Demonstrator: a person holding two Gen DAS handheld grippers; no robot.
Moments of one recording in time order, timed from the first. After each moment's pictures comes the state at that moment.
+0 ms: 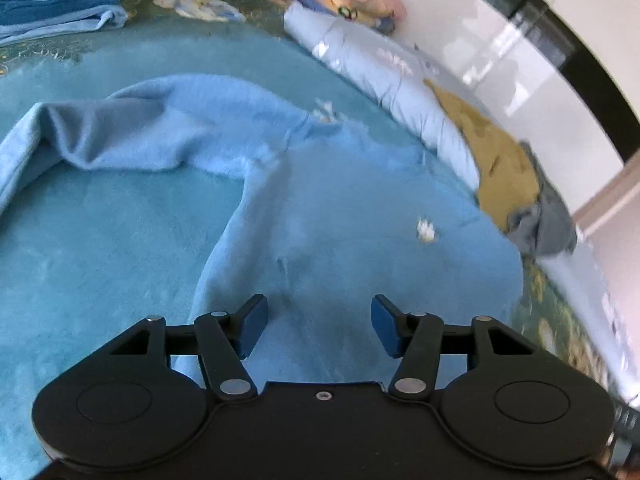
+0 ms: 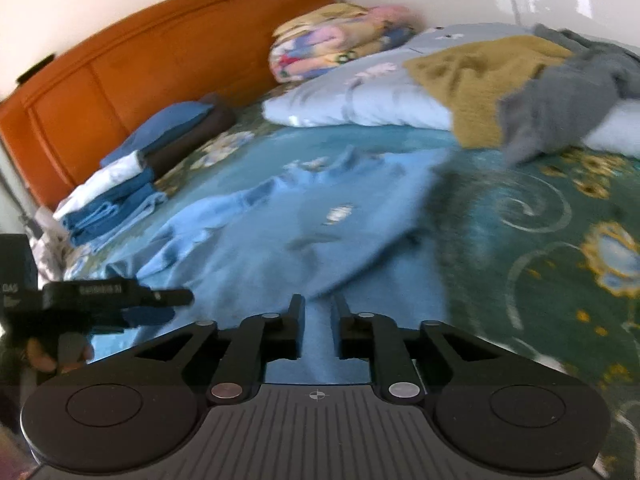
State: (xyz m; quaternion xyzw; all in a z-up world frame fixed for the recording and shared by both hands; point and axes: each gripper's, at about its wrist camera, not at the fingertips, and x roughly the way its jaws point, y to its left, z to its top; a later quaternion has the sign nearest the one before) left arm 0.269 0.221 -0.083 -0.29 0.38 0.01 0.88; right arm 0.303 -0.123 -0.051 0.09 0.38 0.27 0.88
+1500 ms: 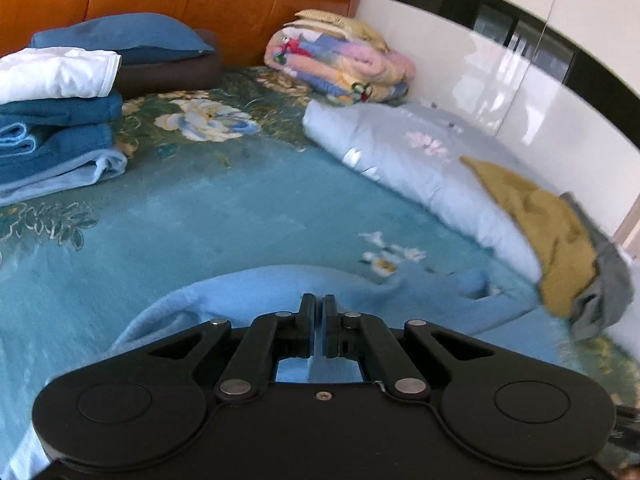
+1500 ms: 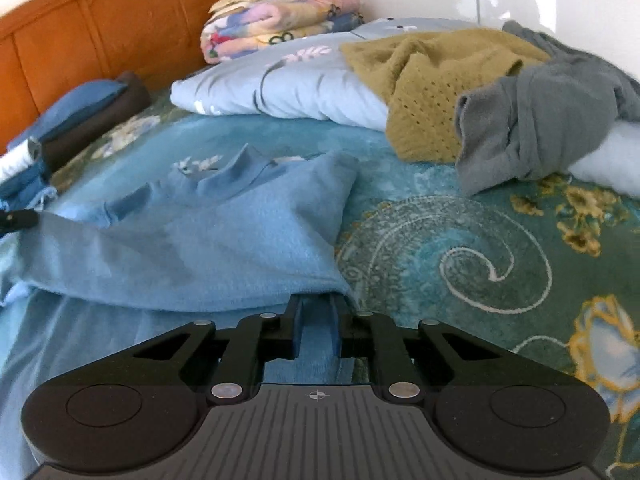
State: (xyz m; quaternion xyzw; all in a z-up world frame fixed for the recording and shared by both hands) left arm 0.358 0.288 -0.045 -0.18 0.30 0.07 0.94; right arm 0.408 -0.101 -0.095 0.02 0.39 0.18 0.90
